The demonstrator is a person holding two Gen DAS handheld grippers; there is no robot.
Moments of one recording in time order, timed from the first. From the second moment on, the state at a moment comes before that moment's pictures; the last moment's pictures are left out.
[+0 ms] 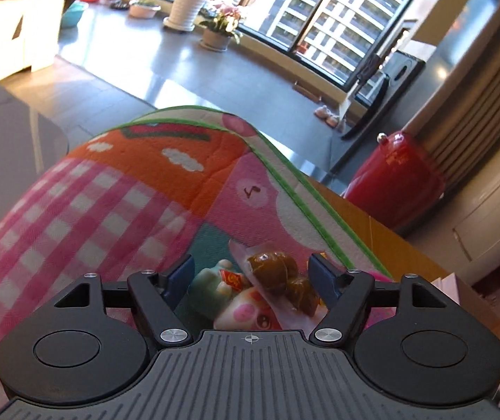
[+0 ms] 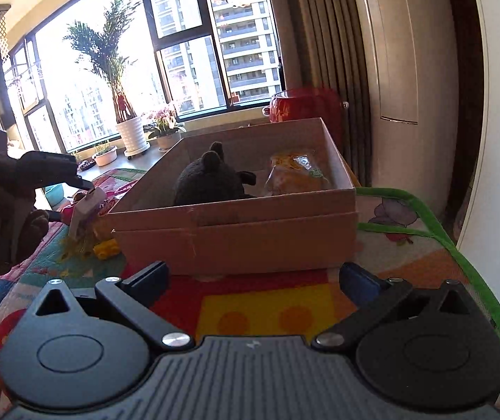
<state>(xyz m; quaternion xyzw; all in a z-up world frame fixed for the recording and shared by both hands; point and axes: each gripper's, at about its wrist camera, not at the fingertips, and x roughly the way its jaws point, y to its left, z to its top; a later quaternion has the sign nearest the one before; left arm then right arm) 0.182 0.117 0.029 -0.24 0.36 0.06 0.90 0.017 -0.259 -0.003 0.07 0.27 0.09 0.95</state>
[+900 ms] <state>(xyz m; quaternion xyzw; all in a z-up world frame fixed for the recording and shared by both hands) -0.031 0.052 0.025 0.10 0.36 -0.21 0.90 0.031 -0.267 -0.011 0.11 0.30 0.07 0.94</state>
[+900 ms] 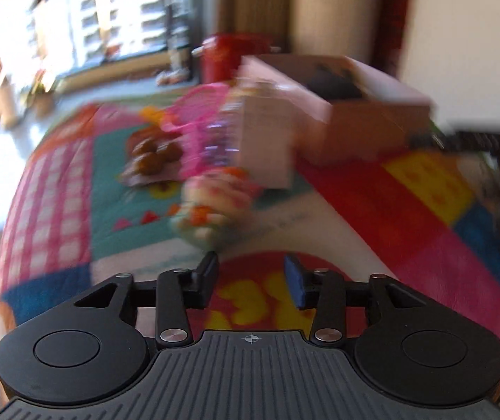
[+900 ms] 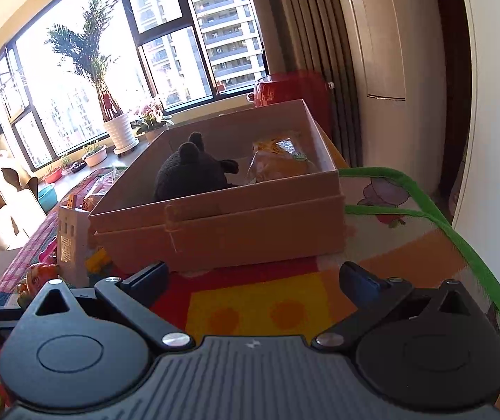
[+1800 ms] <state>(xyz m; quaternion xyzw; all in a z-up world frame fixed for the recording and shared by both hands) 0.015 0.050 0.016 0.12 0.31 -0.15 0.93 0.040 -0.269 -0.016 0.13 0.33 0.07 0.93</state>
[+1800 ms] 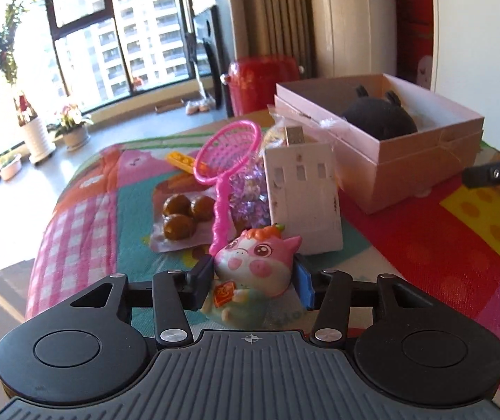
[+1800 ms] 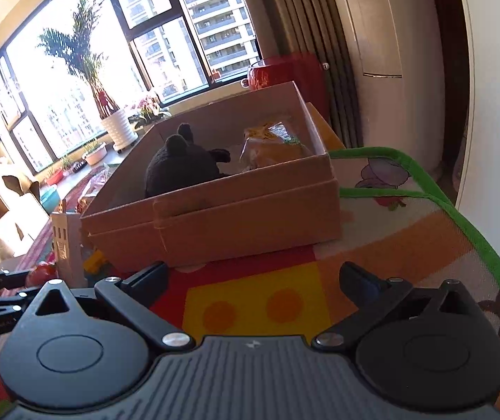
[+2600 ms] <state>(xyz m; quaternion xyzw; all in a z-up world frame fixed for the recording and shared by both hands) -0.045 0.167 0.013 -0.19 0.22 -0.09 0.95 0.061 -0.035 0.002 -0.09 0.32 0.11 0.94</state>
